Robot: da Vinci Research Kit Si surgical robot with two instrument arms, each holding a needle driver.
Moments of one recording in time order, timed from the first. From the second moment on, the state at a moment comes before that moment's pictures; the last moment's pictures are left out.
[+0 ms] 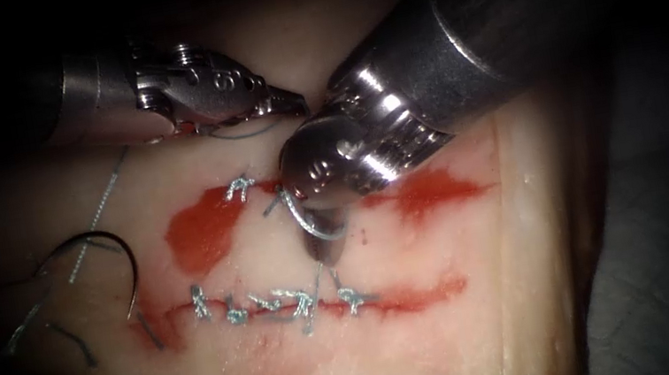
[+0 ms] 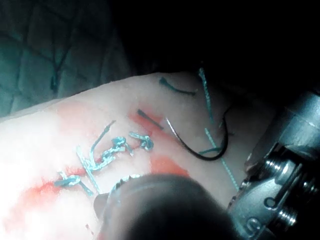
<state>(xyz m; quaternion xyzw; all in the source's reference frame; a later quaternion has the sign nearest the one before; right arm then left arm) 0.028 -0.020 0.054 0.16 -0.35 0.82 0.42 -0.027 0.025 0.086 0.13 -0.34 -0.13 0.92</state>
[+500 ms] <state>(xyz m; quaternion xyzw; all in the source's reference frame) 0.026 -0.015 0.052 0.17 -0.28 0.91 0.26 -0.025 0.022 0.085 0.16 -0.29 -0.13 0.94</state>
